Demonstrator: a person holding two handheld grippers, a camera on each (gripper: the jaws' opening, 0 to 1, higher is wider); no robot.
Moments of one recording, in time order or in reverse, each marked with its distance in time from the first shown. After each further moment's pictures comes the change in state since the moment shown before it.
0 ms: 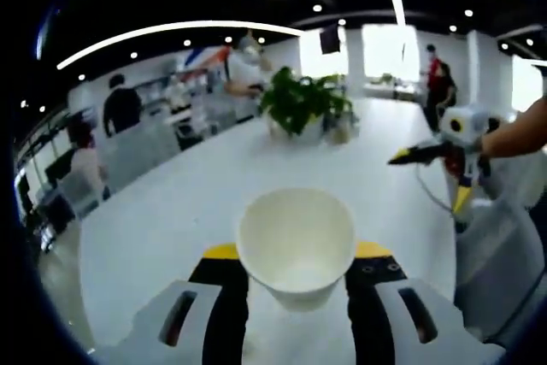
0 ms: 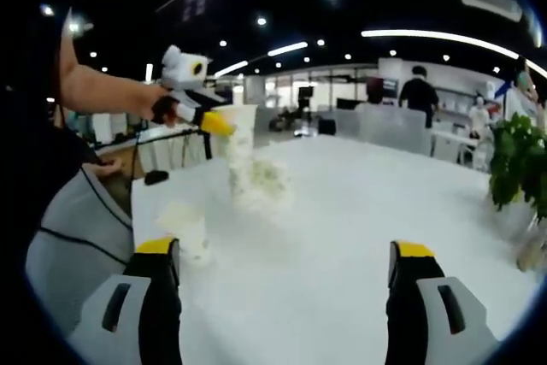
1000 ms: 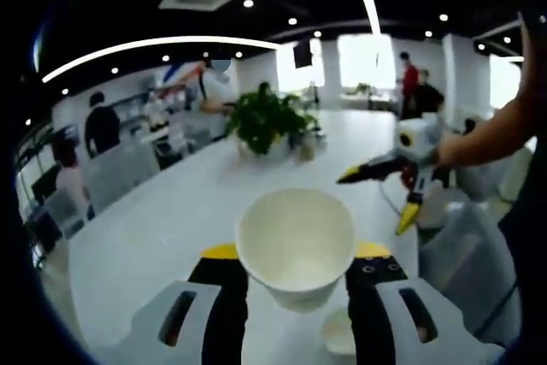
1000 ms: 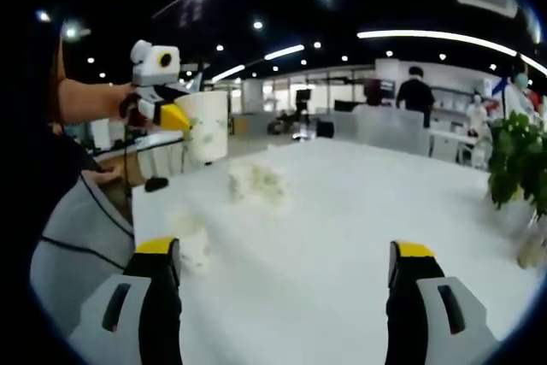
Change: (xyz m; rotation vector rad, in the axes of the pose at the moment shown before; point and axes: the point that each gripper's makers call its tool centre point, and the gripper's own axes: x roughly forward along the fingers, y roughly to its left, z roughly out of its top) left arm -0.021 -0.067 0.028 0.048 -0.061 -0.097; right arm -0.001 0.000 0.009 0.021 -0.018 -0.006
